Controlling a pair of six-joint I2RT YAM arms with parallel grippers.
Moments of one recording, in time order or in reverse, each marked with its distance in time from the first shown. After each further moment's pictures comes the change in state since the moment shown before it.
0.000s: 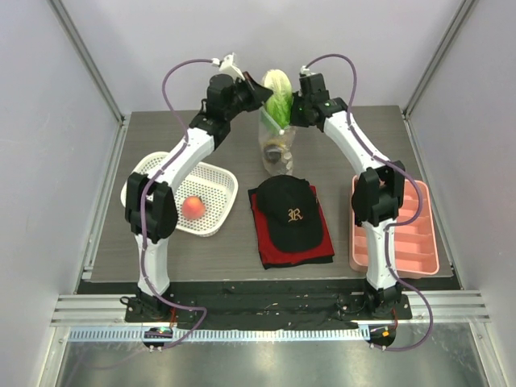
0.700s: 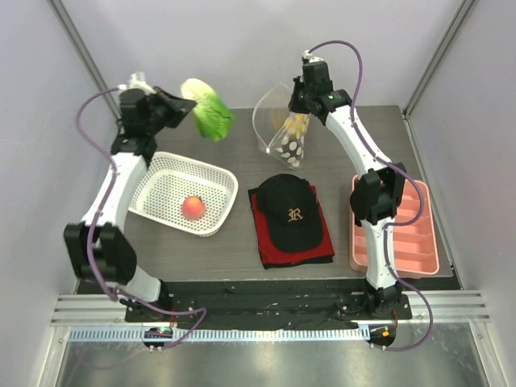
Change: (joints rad) left arm 0.343 -0.376 -0.364 -0.092 0.127 -0.267; right arm 0.013 0.020 0.151 0.012 0.027 -0.021
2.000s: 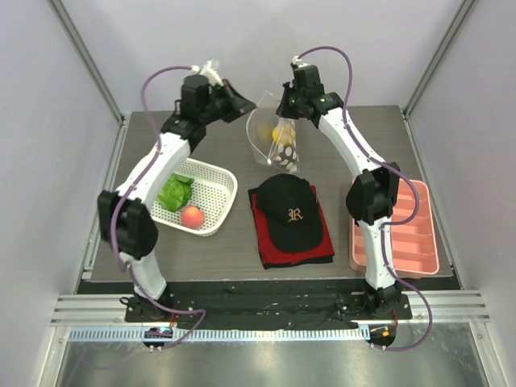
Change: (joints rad) left arm -0.222 0.120 0.189 -0.152 -0.002 0.155; right arm 0.034 0.025 0.001 -0.006 -0.097 0.039
